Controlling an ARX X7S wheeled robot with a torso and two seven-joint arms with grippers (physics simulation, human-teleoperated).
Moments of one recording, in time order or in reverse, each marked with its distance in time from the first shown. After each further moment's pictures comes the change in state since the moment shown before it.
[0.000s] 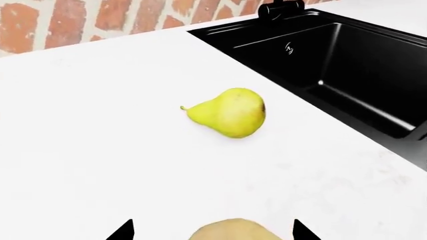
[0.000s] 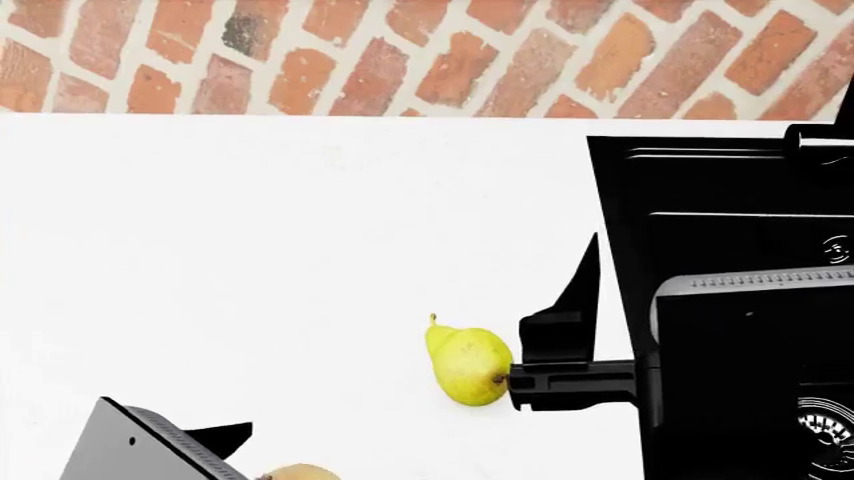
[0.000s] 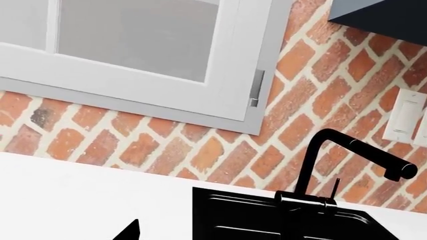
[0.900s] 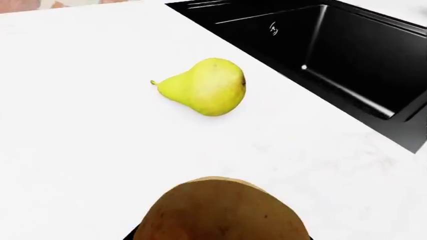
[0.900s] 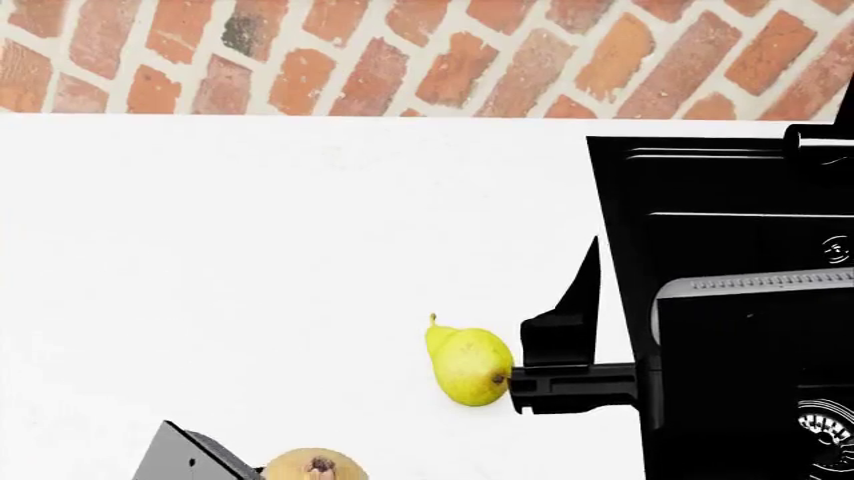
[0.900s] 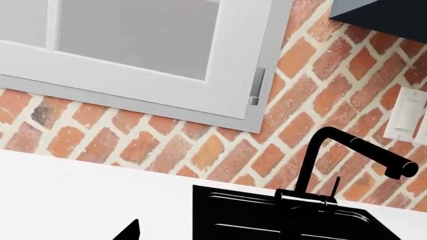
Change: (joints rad) left arm 0.027 0.045 0.104 -0.098 0.095 0.071 0.079; right arm -0.005 0.007 -0.003 0.003 0.004 -0.007 -0.002
